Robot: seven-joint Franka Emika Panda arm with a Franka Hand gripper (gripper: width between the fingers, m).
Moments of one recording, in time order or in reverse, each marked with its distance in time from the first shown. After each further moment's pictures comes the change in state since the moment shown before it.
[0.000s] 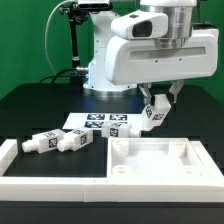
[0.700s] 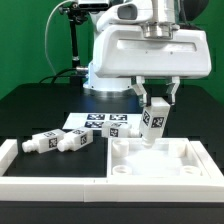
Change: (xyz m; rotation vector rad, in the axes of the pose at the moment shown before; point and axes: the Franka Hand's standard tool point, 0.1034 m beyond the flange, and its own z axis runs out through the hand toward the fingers) arm 0.034 0.026 -0.007 -0.107 0.394 -0.022
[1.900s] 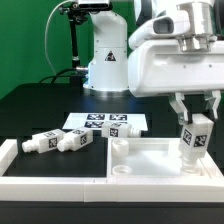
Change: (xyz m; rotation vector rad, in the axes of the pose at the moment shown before) arm 0.045 -0.042 0.037 0.028 0.076 0.025
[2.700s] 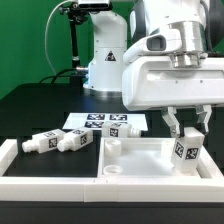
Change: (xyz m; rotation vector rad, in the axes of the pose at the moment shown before) arm -0.019 0.011 0.013 -0.024 0.043 -0.022
